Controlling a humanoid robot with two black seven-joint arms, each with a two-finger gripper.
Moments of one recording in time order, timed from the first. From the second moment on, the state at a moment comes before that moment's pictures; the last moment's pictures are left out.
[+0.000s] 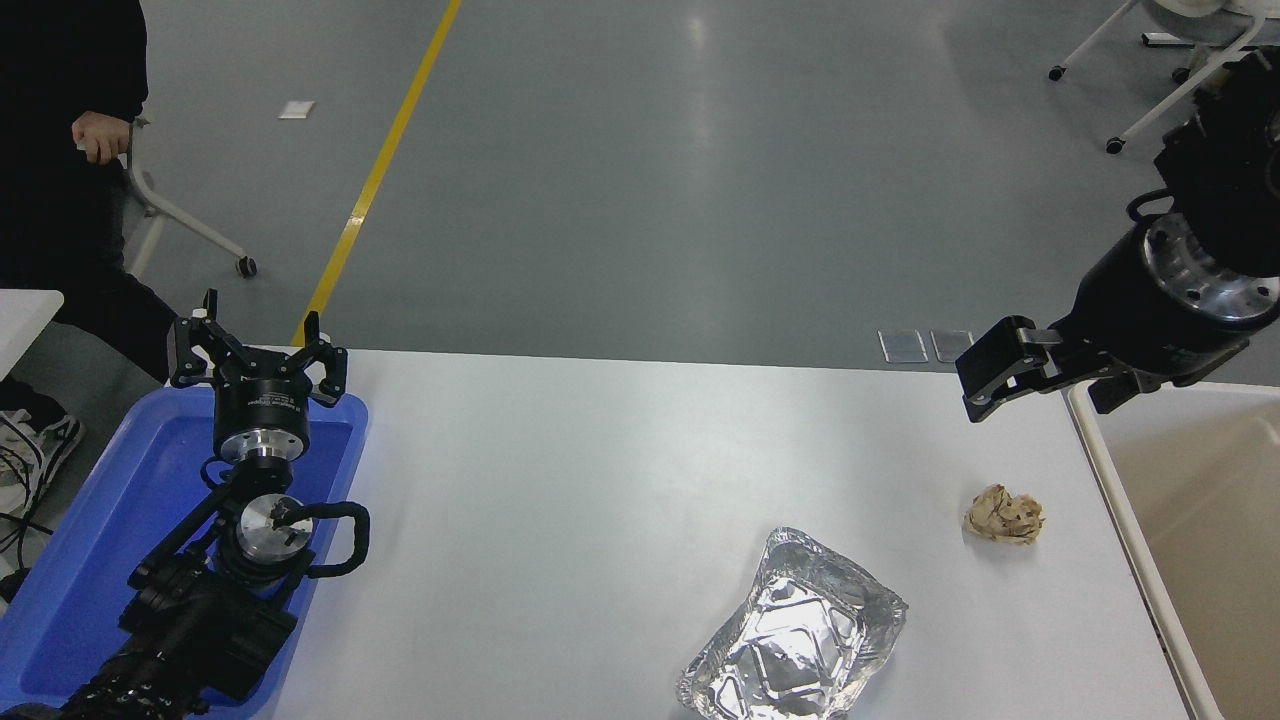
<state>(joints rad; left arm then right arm) -0.52 0.11 -1.24 -0.58 0.09 -0.34 -0.56 2.45 -0.43 -1.34 1.66 -0.26 0.67 -0.06</state>
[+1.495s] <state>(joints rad) -0.52 0.11 -1.24 -0.58 0.09 -0.34 -0.56 2.19 -0.75 -1.23 1.59 -0.59 0.66 -0.06</state>
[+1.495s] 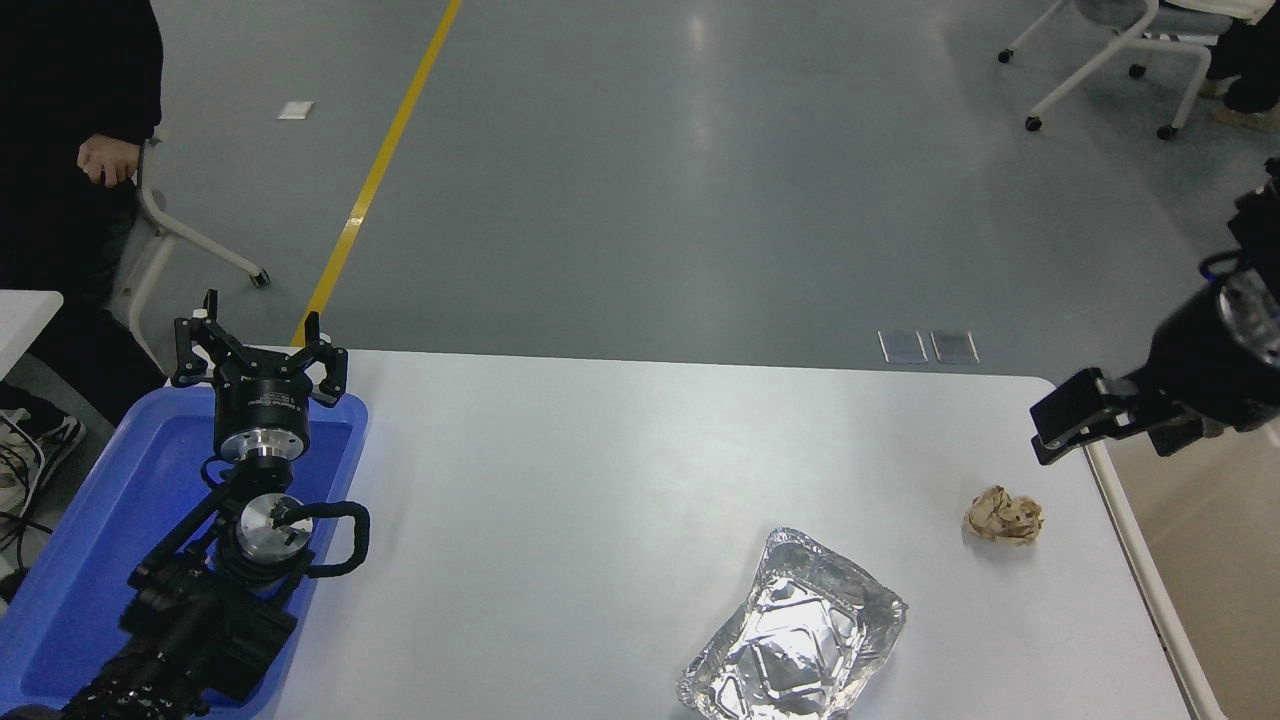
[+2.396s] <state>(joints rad) -0.52 0.11 -1.24 -0.59 0.09 -0.34 -0.56 1.73 -0.74 -1.00 1.54 -0.43 0.41 -0.05</state>
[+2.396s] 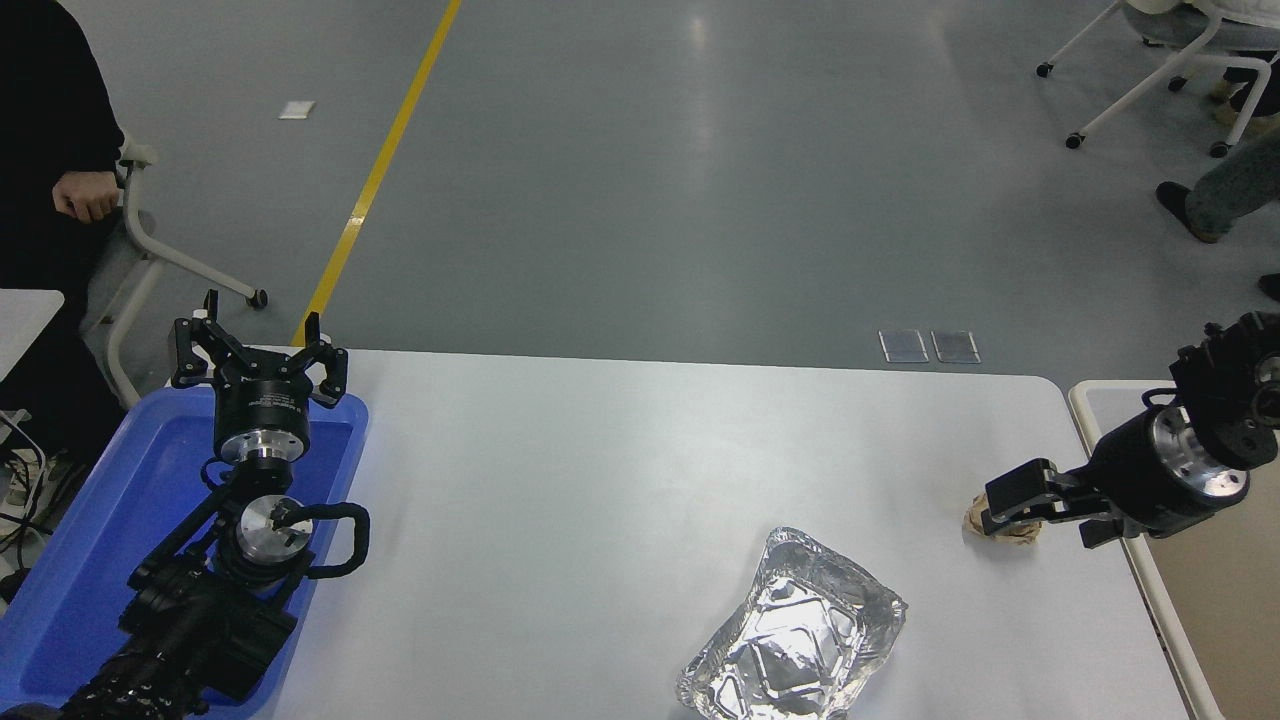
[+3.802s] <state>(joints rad) -0.52 0.11 -1.24 -0.59 0.09 -0.34 -0.56 1.35 -0.39 -1.01 1.53 -0.26 -0.11 -0.05</state>
